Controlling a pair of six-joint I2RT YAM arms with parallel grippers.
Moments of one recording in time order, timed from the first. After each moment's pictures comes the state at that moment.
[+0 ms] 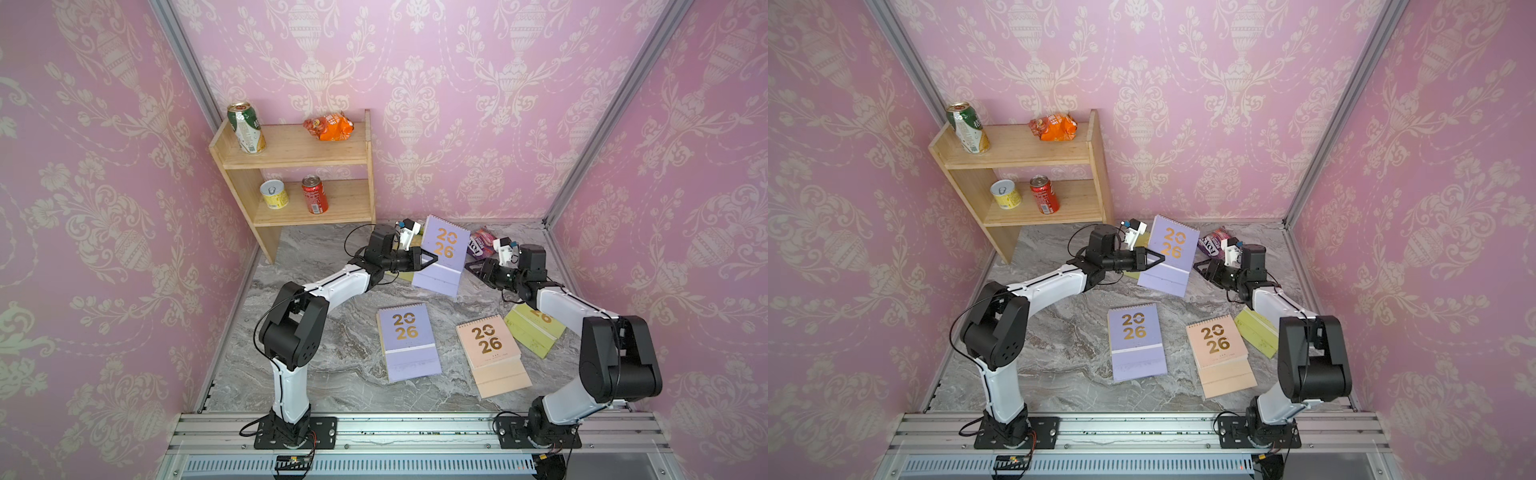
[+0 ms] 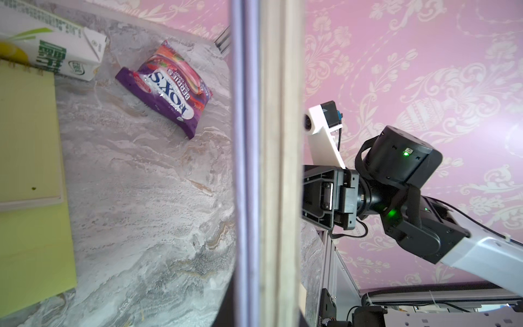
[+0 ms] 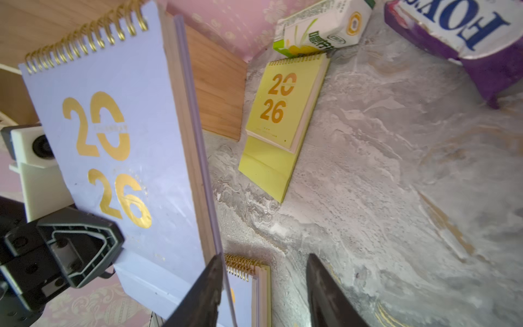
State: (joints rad) left arm -0.50 1.90 1.34 0.22 0.73 -0.69; right arm 0.00 1.54 0.87 0.12 -0.72 0.61
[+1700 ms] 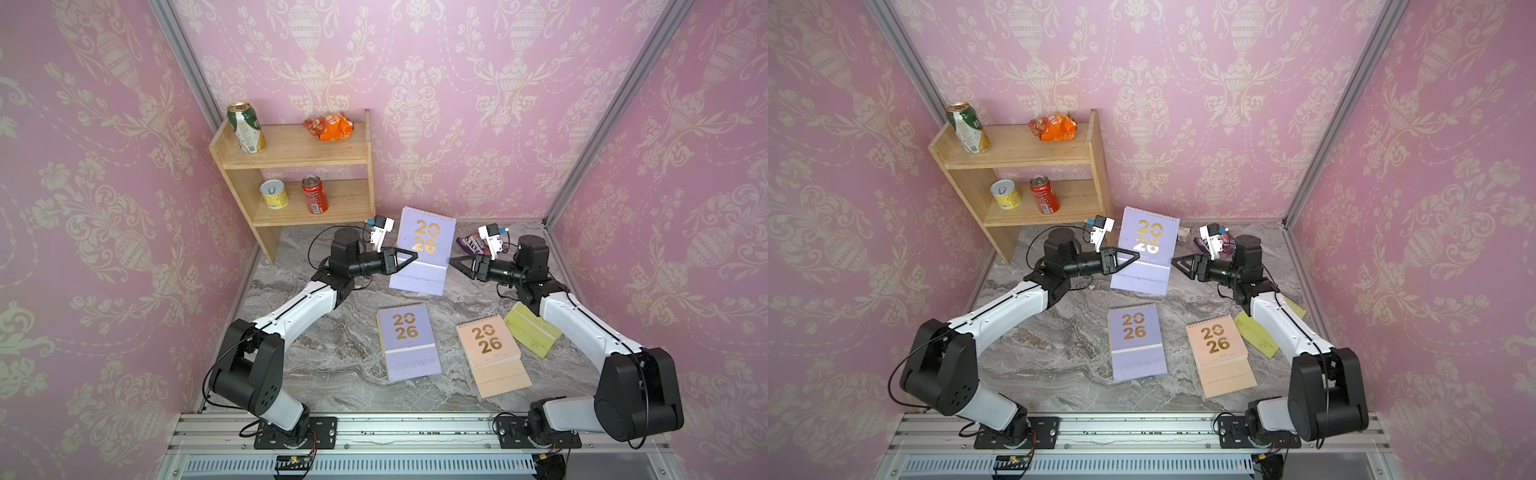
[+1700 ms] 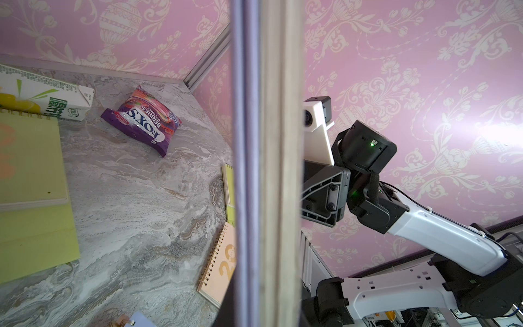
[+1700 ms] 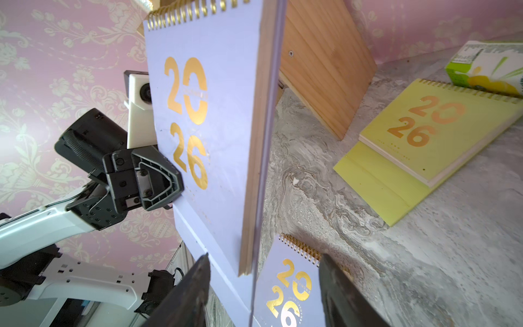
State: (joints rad) left arm -0.40 1.55 1.07 0.32 0.85 -0.72; right arm 0.14 1.38 0.93 0.12 -0.91 0.52
